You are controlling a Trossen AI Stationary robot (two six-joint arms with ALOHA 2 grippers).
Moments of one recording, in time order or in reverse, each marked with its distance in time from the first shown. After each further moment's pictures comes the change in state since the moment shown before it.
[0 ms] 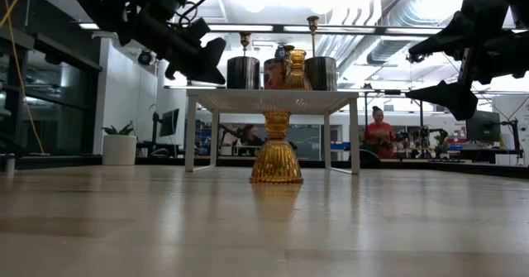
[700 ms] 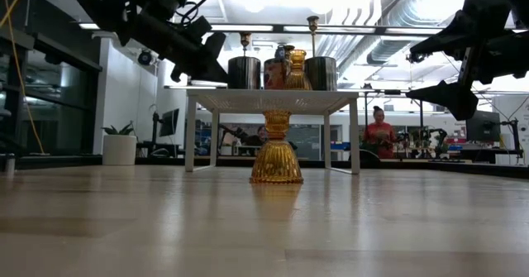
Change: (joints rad) left arm 0.000 -0.001 0.000 0.005 0.118 -0.044; right arm 0.000 0.000 0.000 -0.001 -0.026 0.000
